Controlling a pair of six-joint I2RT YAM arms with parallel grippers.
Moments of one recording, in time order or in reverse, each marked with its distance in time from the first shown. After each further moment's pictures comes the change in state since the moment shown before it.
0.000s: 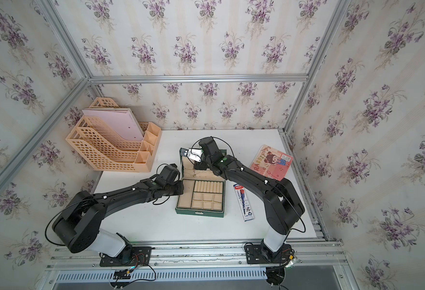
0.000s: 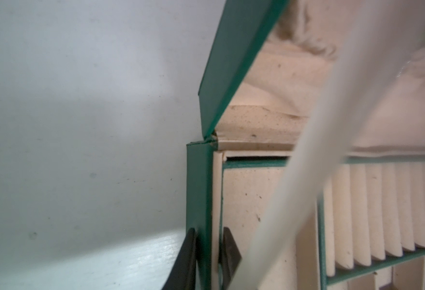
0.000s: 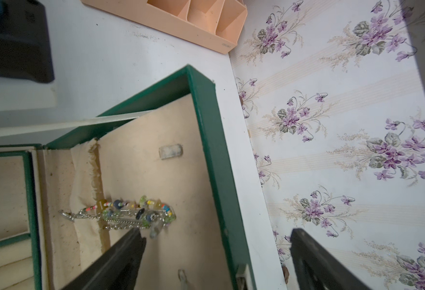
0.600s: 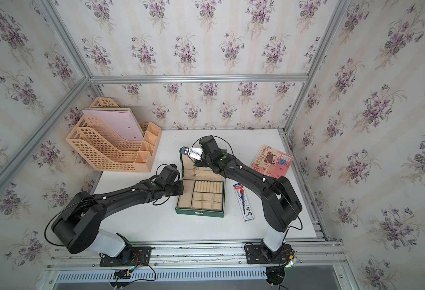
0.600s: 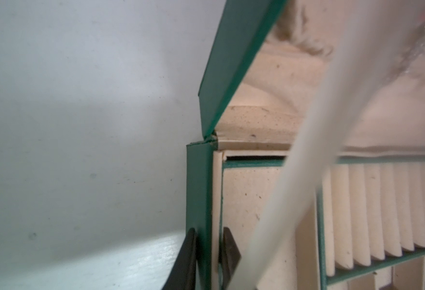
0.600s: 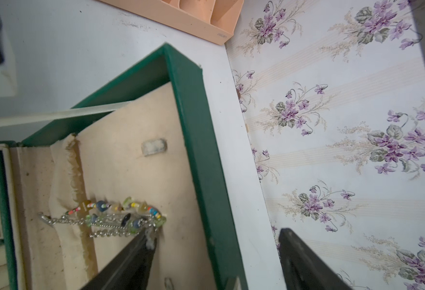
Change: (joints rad) left arm 0.000 -0.010 -0.014 0.017 -0.003 0.000; right arm -0.019 0.025 0.025 -0.002 0.003 0.002
